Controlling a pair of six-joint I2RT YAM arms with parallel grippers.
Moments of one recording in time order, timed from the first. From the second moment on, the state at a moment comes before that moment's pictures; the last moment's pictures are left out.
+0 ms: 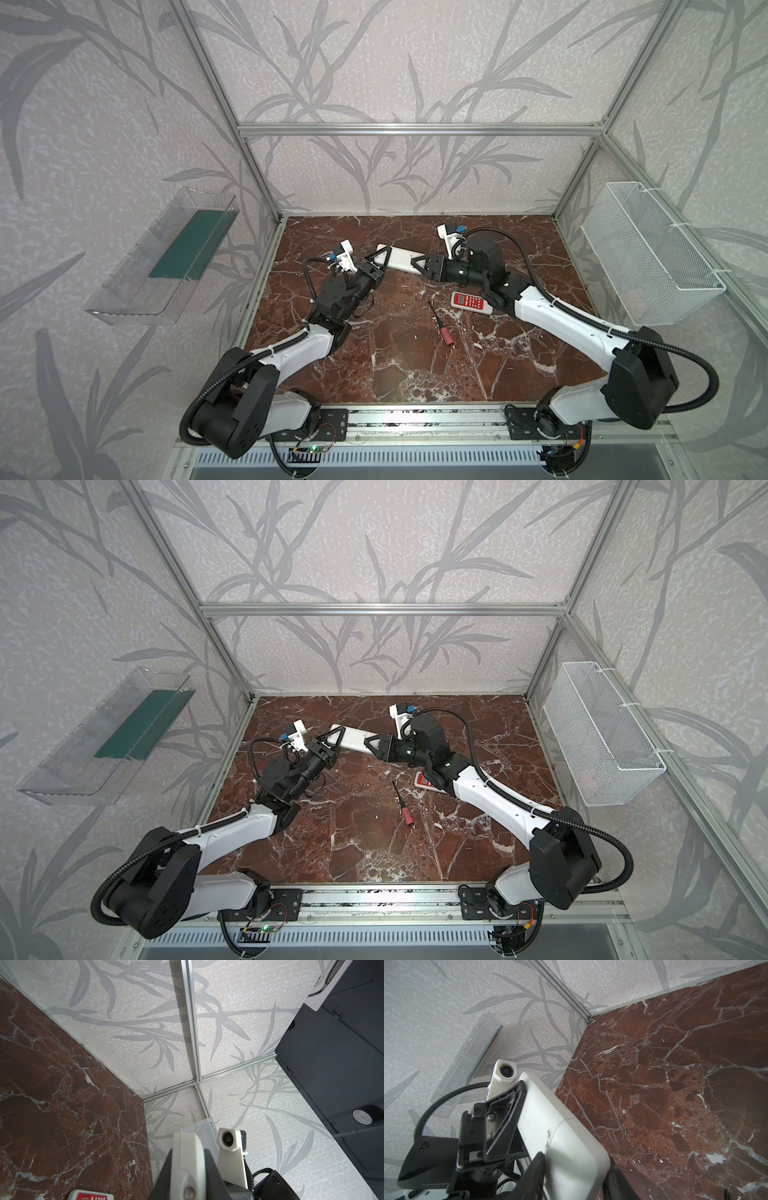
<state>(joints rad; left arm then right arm) -0.45 1.29 0.51 1.00 0.17 -1.35 0.64 1.44 1.07 0.07 -0.41 0.74</state>
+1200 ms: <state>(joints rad) -0.45 1.24 0.51 0.90 0.16 -1.32 0.63 1.43 1.07 0.01 -0.38 0.71</state>
